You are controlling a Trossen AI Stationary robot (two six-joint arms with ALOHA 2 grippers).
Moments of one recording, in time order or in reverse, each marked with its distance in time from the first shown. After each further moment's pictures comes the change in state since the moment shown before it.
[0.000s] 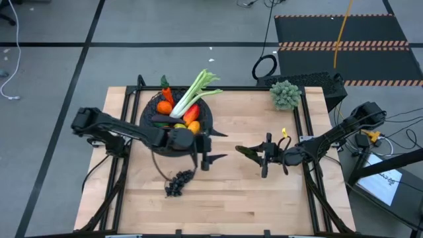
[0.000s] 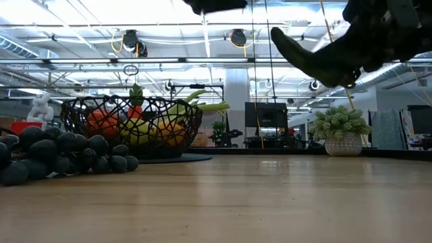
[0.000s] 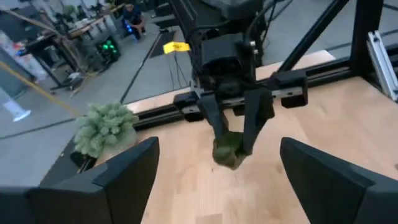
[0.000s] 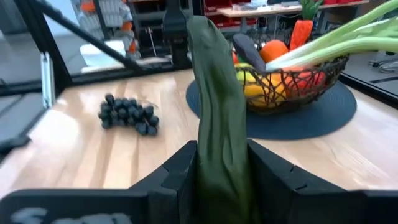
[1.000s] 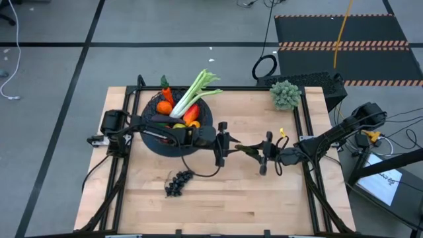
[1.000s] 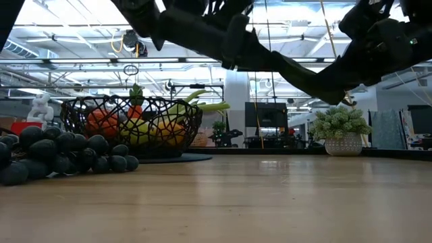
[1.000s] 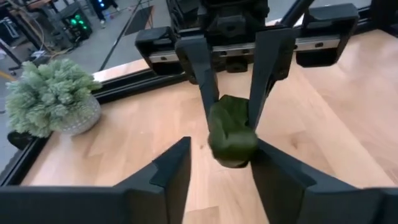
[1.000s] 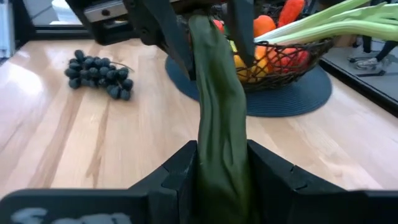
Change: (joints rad) left arm 0.136 0.332 0.061 0.180 0.200 0.011; right arm -0.032 0.000 -0.001 -0.140 0.004 -0.052
